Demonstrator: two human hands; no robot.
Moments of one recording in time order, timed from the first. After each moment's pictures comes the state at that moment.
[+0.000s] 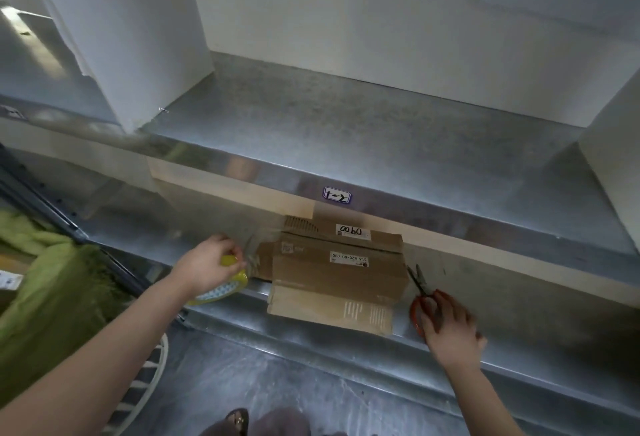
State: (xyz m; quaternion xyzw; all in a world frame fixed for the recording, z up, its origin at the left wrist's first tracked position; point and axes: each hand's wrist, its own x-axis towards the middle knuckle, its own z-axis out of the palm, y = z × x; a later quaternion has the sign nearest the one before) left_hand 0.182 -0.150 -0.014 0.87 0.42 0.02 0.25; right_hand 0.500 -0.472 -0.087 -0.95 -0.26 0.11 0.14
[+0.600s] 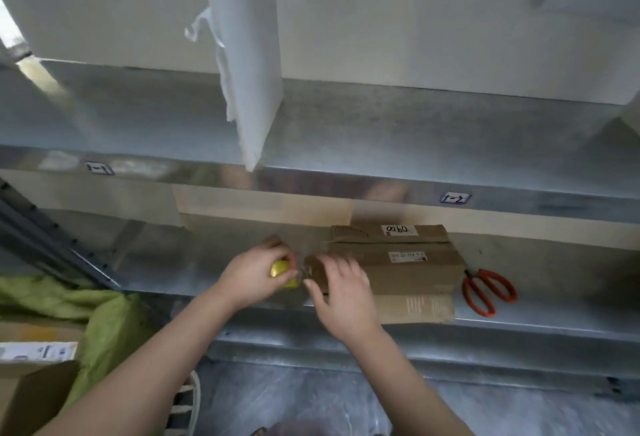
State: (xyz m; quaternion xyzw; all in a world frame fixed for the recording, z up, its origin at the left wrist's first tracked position) left_hand 0.152 -0.097 0.015 0.94 0.21 0.06 0.26; right_hand 0.263 -0.266 -0.010 -0.84 -0.48 0.04 0.24
